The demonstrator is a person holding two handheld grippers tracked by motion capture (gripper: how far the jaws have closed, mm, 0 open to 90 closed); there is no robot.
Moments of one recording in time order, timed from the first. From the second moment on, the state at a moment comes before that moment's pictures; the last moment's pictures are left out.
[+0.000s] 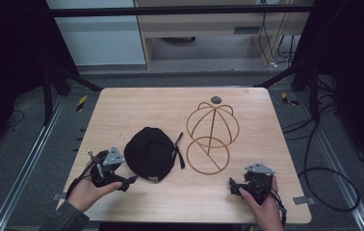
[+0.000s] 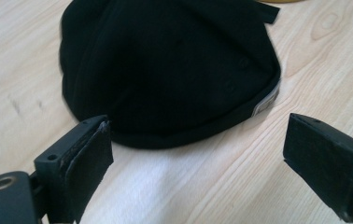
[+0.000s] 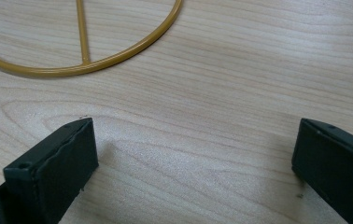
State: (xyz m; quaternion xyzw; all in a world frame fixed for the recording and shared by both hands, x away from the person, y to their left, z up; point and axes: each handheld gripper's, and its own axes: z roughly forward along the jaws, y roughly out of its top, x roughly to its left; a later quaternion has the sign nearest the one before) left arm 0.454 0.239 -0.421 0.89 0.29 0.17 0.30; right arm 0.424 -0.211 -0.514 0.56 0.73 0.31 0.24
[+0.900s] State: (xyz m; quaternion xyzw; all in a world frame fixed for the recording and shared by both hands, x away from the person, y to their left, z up) left arm 0.541 0.172 -0.388 0.94 0.26 0.14 0.19; right arm 0.424 -0.211 -0.513 0.55 0.73 0.32 0.24
